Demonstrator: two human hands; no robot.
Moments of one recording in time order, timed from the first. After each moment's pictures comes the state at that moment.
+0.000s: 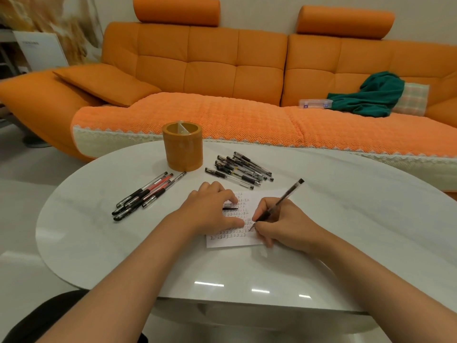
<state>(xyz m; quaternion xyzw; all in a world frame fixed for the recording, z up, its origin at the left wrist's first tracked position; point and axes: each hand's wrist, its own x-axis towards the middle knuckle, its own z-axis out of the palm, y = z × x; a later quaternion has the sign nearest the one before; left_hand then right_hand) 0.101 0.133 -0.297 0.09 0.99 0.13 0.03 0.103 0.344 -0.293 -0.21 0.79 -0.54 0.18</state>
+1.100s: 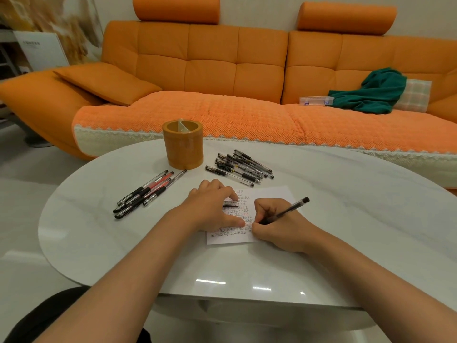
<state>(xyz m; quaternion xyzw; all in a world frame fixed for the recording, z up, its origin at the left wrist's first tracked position) 0.101 0.137 -0.293 0.07 0.99 0.13 0.06 0.107 0.341 -0.299 -0.26 0.82 -0.48 0.13</state>
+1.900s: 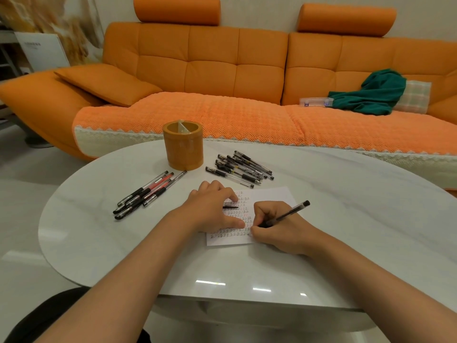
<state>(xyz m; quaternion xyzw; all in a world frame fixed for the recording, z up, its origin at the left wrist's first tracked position) 0.101 0.137 -0.294 0.07 0.99 0.13 0.06 0.107 0.342 -0.301 -0.27 0.82 -0.49 0.14</state>
